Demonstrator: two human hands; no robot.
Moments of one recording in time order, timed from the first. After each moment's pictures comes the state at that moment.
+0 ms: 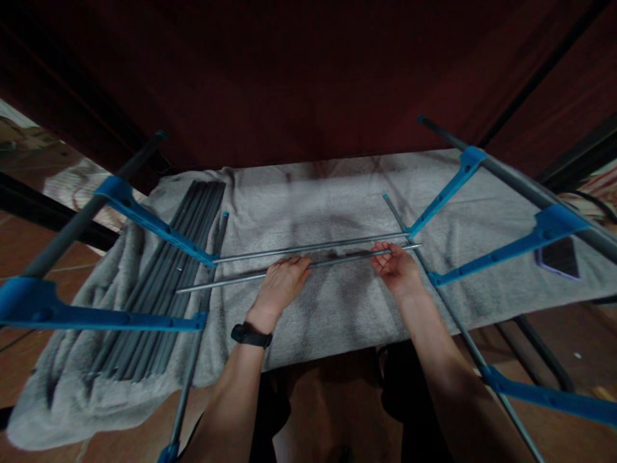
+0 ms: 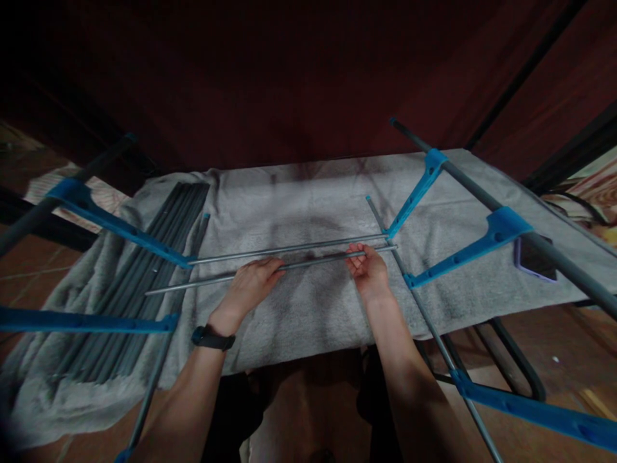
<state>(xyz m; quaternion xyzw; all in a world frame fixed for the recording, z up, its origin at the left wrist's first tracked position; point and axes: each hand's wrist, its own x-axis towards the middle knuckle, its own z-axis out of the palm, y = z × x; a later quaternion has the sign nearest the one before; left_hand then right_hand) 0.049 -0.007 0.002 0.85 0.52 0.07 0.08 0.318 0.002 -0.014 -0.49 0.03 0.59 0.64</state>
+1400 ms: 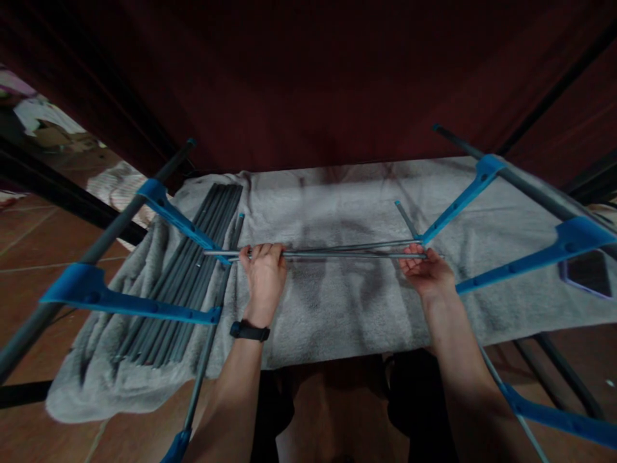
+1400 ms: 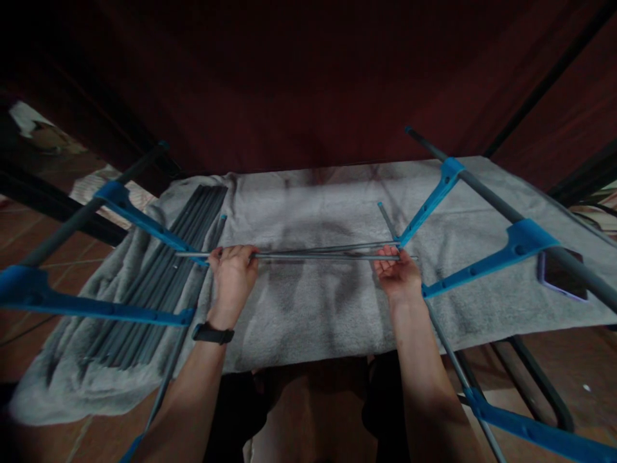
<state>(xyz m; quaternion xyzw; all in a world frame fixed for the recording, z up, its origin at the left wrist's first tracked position) 0.012 -0.005 0.005 0.72 0.66 0.21 -0.05 0.362 0.003 -0.014 -0.47 0.05 0.56 0.68</state>
